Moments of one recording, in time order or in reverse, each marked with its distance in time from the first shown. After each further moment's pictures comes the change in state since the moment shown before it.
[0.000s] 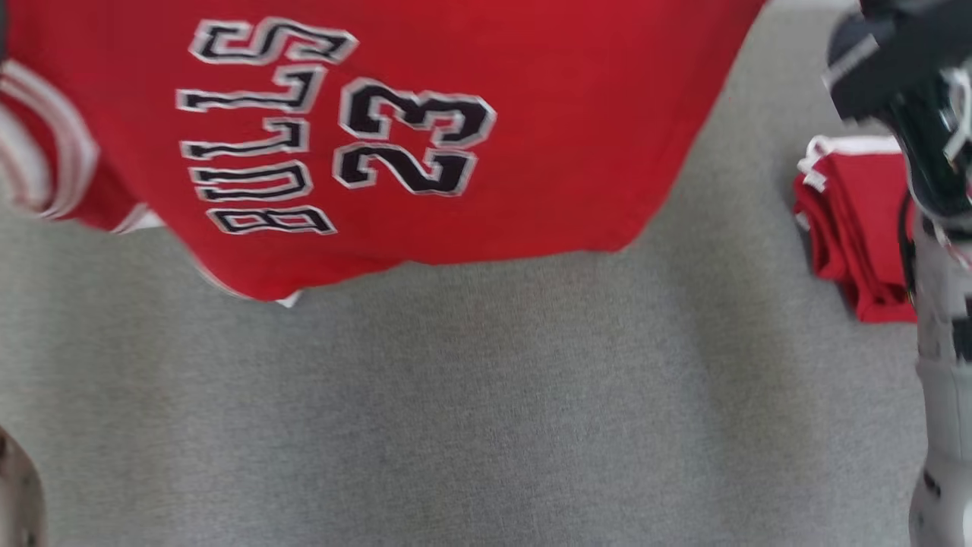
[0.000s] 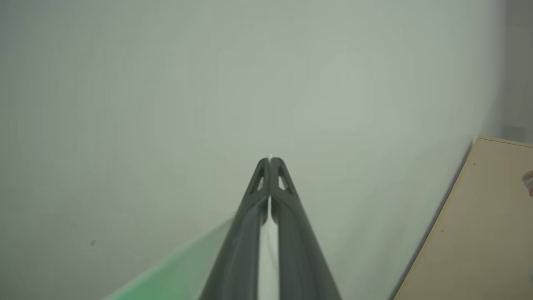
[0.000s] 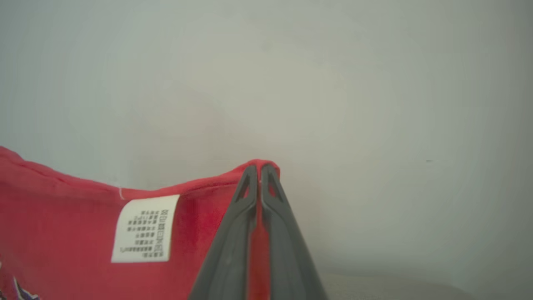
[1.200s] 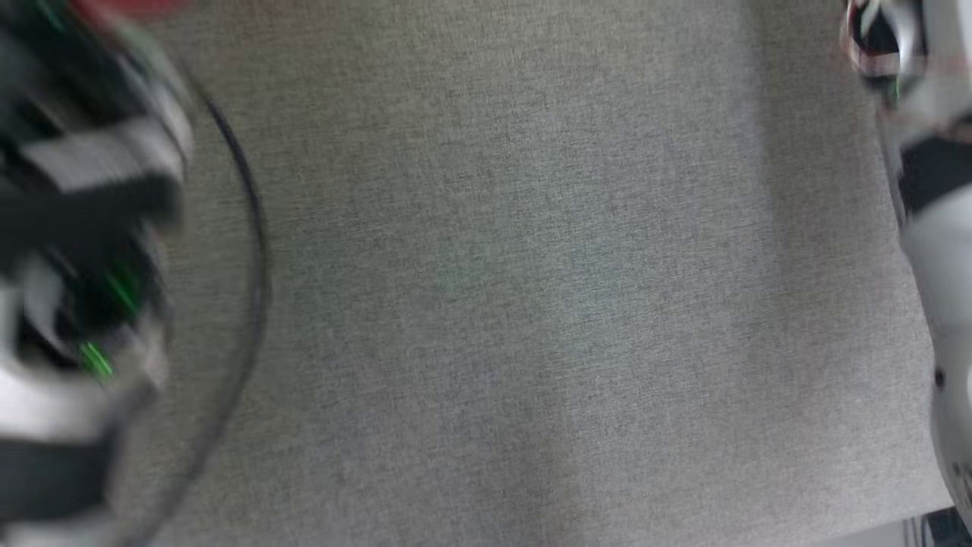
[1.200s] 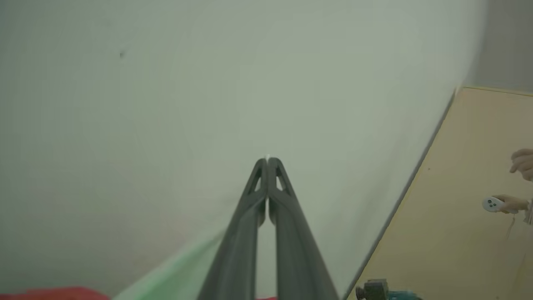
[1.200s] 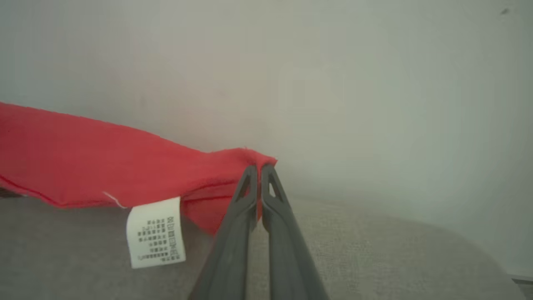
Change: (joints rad) left arm 0.198 -0.002 -0.227 -0.212 0.209 -0.282 -0.418; right arm -0.419 0.023 0.161 0.720 -0.286 0.000 -0.530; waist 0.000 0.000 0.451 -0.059
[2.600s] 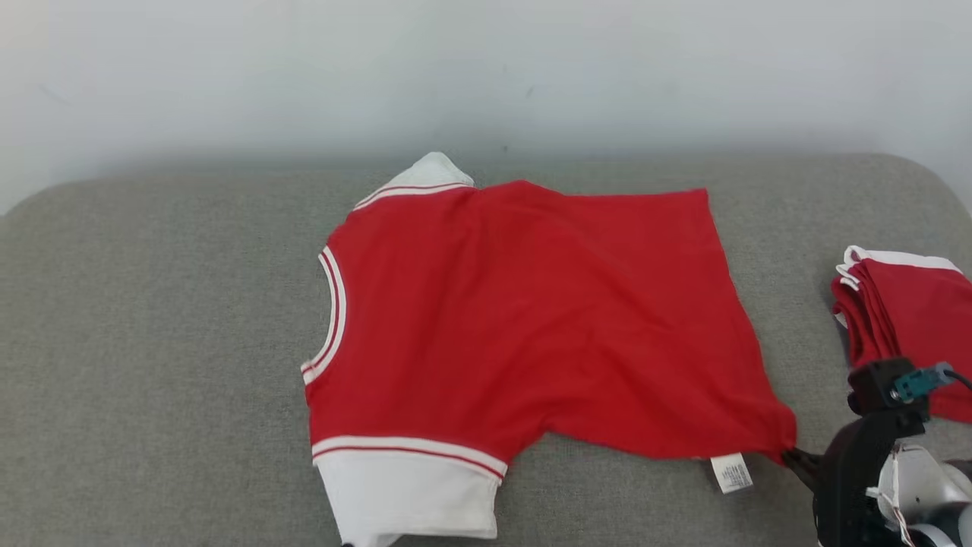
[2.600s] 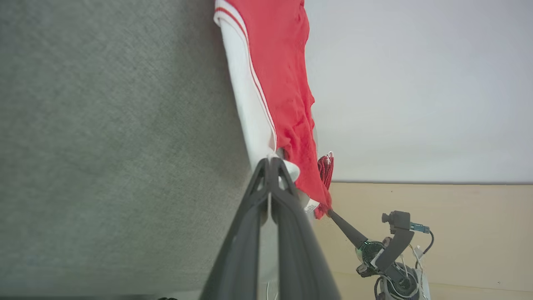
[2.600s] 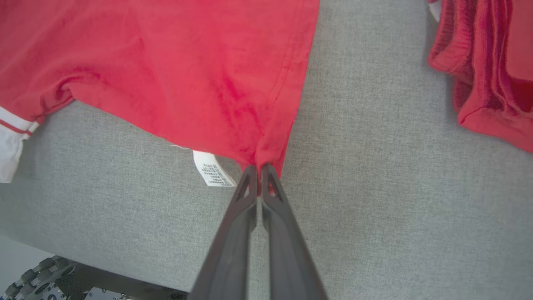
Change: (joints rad) left arm 1.146 0.099 -0.200 0.139 -0.695 0.000 0.243; right arm 1.259 -0.136 -0.224 -0.796 0.277 0.000 1.029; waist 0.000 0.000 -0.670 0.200
